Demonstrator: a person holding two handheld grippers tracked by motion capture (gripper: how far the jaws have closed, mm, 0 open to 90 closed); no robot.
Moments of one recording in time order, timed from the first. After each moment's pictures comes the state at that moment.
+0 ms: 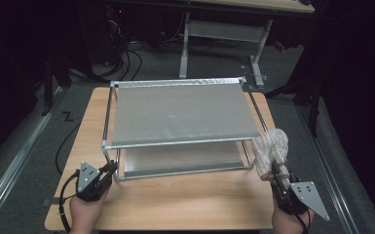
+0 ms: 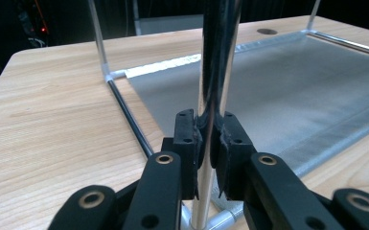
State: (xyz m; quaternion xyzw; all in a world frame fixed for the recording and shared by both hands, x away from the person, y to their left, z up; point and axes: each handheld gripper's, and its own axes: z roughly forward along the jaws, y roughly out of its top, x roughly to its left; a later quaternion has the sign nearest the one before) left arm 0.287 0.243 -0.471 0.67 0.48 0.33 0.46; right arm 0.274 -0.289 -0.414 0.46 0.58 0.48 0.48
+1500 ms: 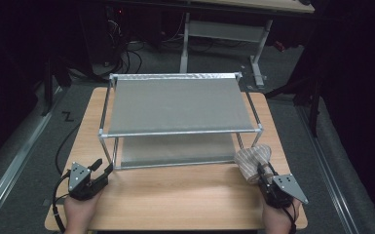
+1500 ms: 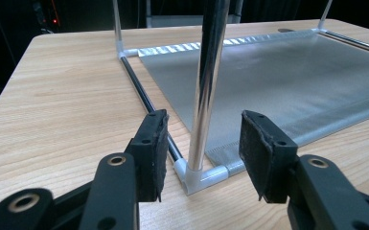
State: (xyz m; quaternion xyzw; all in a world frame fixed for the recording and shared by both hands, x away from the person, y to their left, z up) left arm 0.290 0.269 -0.489 0.65 0.50 0.33 0.47; right arm 0.300 -0.275 -0.447 0.49 0.64 0.43 0.42
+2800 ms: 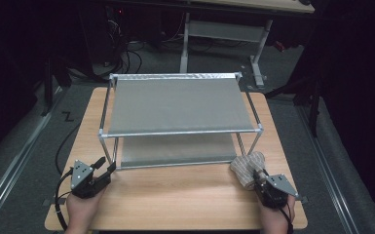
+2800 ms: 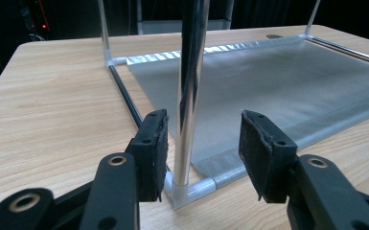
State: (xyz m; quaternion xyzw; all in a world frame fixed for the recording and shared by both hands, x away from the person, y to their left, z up) left arm 0.296 0.263 -0.486 0.65 0.48 0.32 0.49; right arm 0.311 -0.280 -0.481 0.52 0.68 0.37 0.37
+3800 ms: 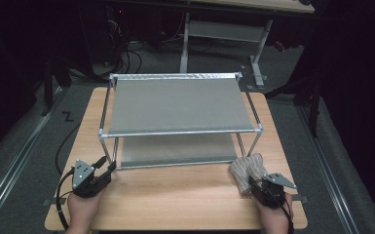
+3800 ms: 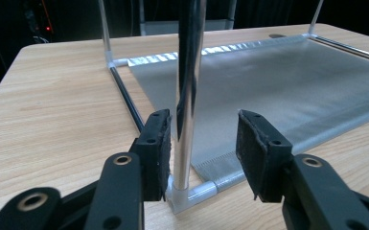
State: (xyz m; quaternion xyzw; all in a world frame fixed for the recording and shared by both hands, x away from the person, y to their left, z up) left arm 0.297 0.261 -0.485 0.65 0.48 0.33 0.48; right arm 0.323 -0.287 -0.496 0.55 0.71 0.34 0.26
